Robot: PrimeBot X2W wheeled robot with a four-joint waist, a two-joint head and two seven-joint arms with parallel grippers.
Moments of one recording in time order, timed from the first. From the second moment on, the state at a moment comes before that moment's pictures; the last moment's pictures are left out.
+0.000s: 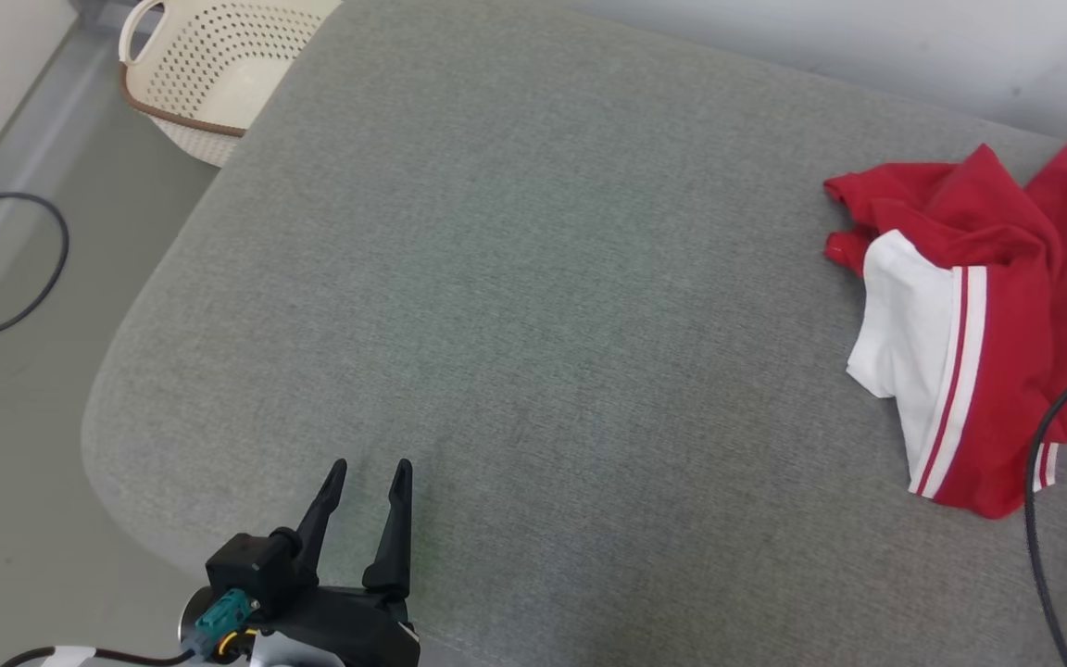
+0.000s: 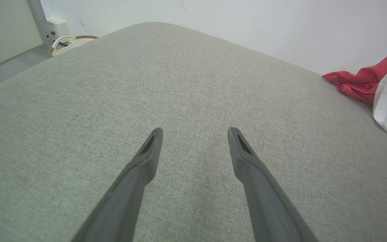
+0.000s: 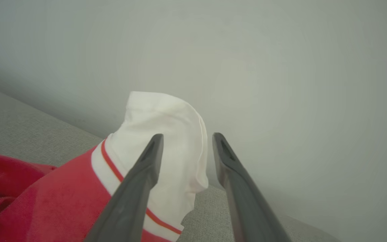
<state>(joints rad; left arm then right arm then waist) -0.32 0.05 -0.30 0.31 -0.38 0.05 -0.26 -1.20 -0.67 0.39 1.23 0.08 0.13 -0.22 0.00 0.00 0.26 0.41</state>
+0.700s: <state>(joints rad) -0.31 0.05 -0.28 0.32 -0.36 0.05 -0.26 -0.66 -0.35 0.54 0.62 0.30 0.13 -0.26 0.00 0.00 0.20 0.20</state>
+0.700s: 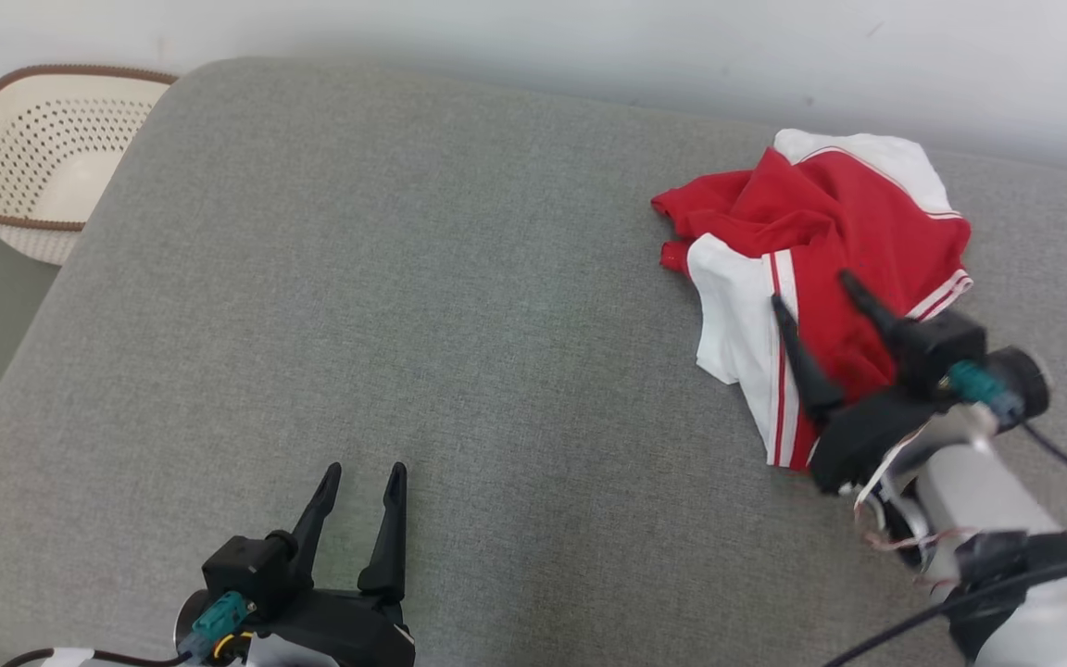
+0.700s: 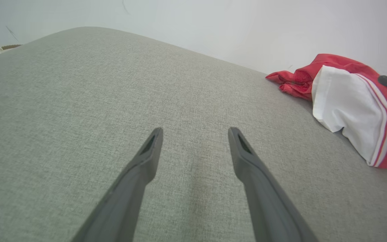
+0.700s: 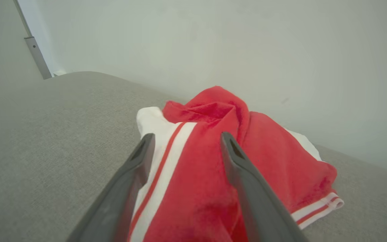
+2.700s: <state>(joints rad) -0.37 0.05 -0.20 0.39 -0.26 -0.01 -0.26 -0.62 -0.63 1.20 0.31 0.75 0.13 -0.26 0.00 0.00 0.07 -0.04</state>
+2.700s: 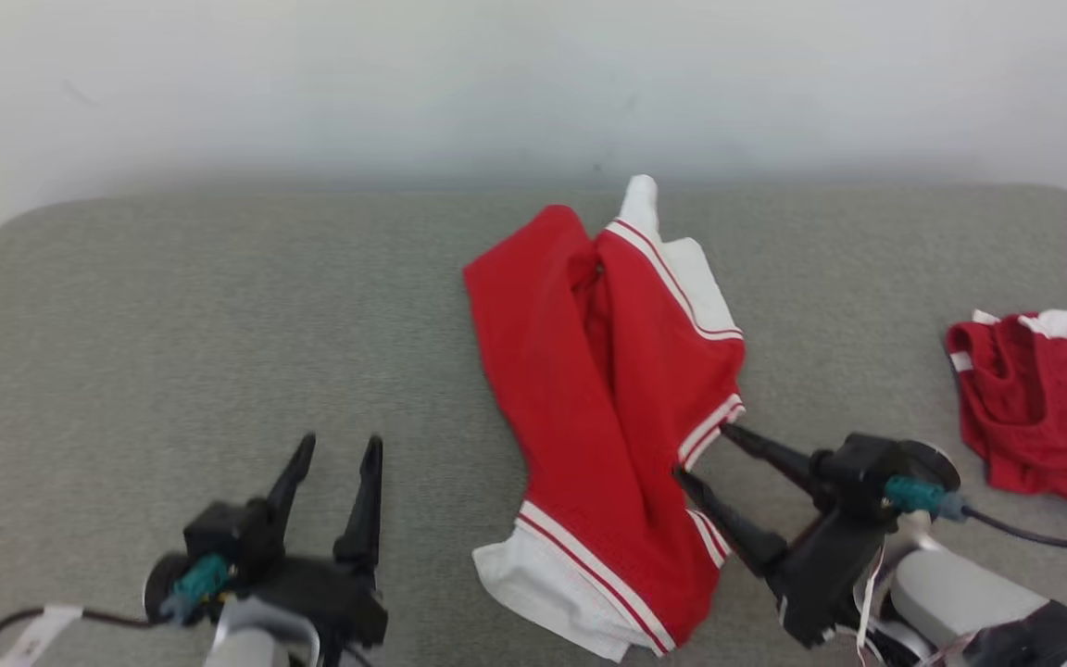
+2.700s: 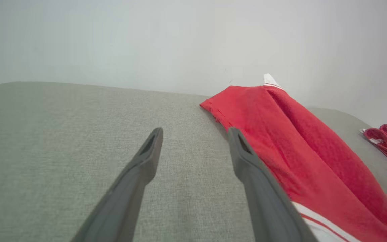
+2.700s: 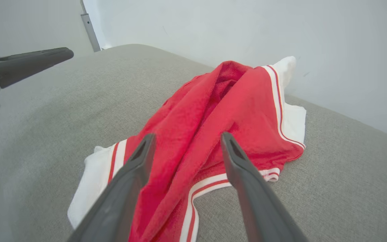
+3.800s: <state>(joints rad) -1.08 0.16 -0.19 1.12 -0.09 0.02 -0.26 -0.46 -0.34 0.66 0.22 0.40 0.13 -0.26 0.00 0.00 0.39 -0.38</state>
